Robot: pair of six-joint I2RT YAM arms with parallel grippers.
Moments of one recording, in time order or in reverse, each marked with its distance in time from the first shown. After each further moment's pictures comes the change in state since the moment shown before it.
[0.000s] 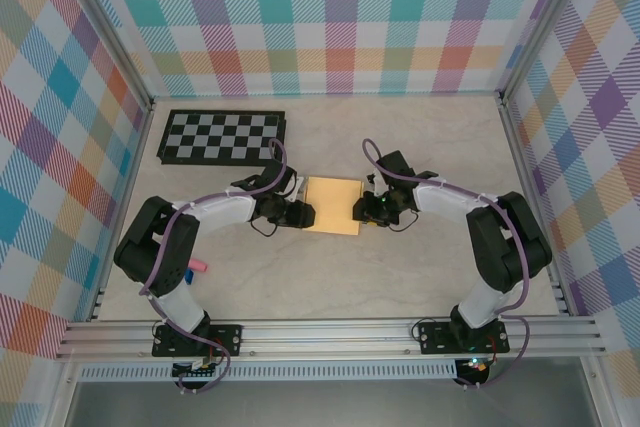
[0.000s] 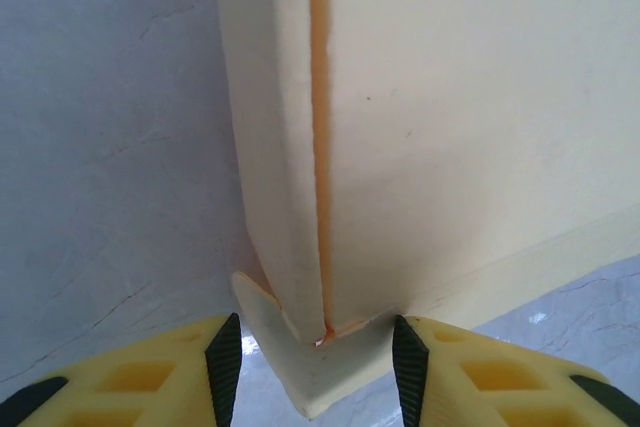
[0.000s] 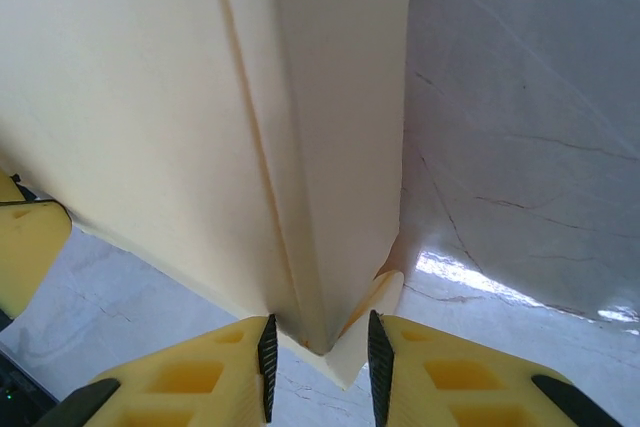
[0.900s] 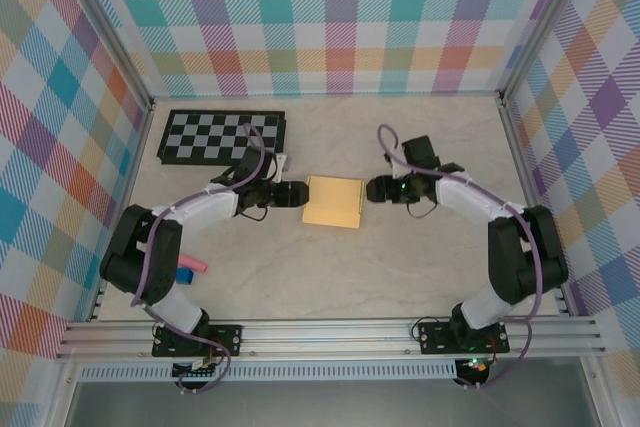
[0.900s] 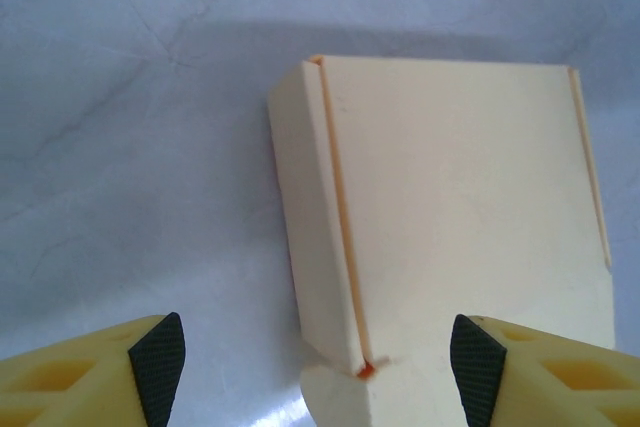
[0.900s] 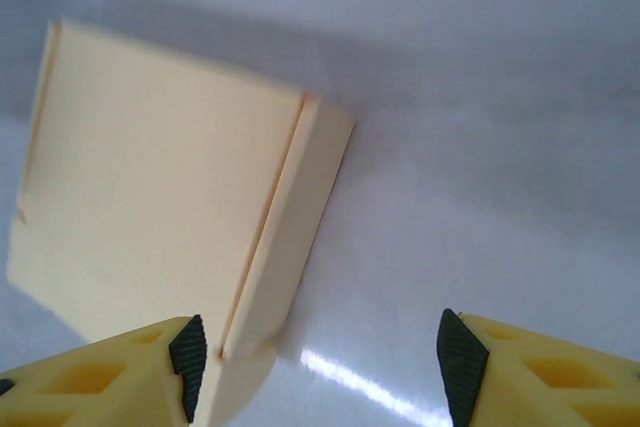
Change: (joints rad) left arm 0.126 -0.049 -0.003 0.153 0.035 -0.019; right arm -0.171 -0.065 0.069 0.032 0.059 -0.283
